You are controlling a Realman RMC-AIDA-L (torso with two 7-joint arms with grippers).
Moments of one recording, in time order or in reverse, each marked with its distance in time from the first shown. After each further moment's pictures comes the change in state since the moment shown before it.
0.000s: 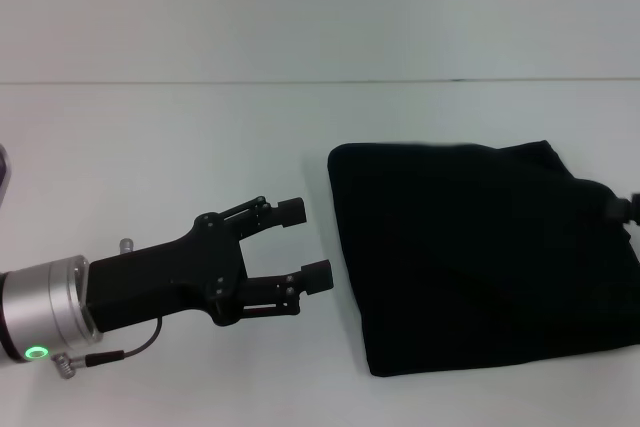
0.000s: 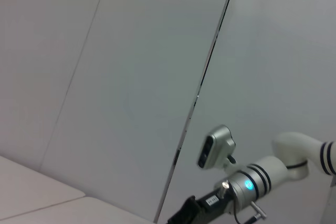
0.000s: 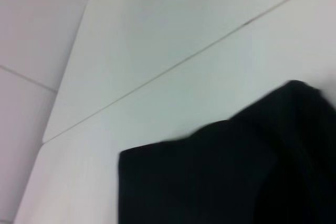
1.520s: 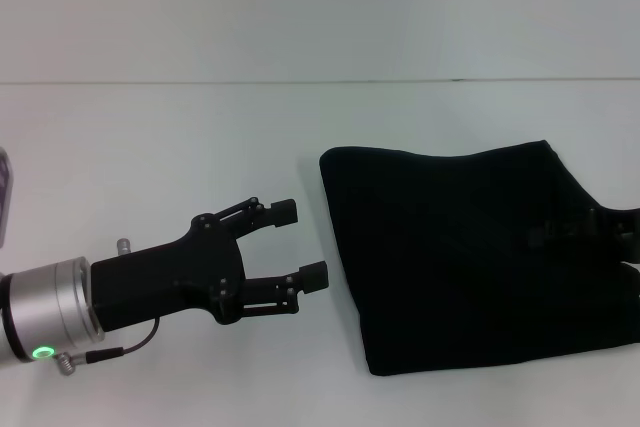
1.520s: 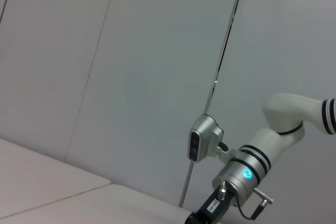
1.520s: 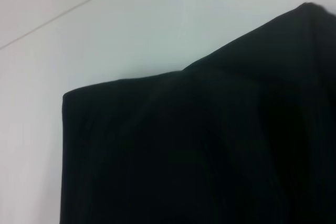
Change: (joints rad) left arm 0.007 -0.004 0.007 0.003 0.001 -0.066 0.059; right arm 0.196 -0.002 -0.106 0.156 -0.254 0.140 0.141
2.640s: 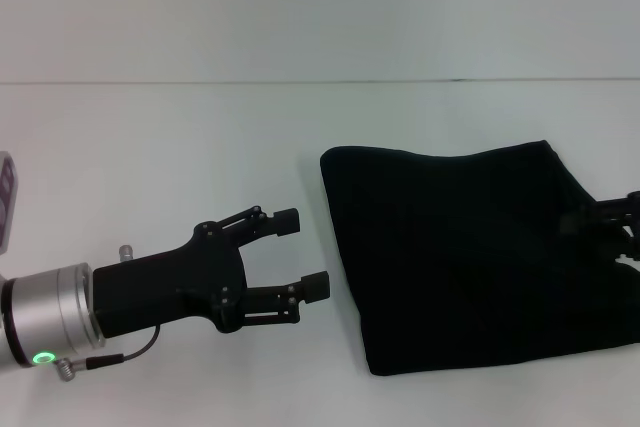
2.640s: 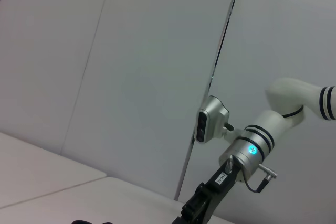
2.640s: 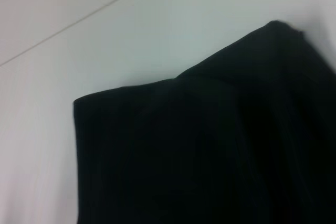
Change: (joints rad) left arm 0.000 0.000 -0.005 -0.001 0.025 0.001 -0.003; right arm -0.020 -0.056 0.045 -0.063 -0.007 -0.145 0.044
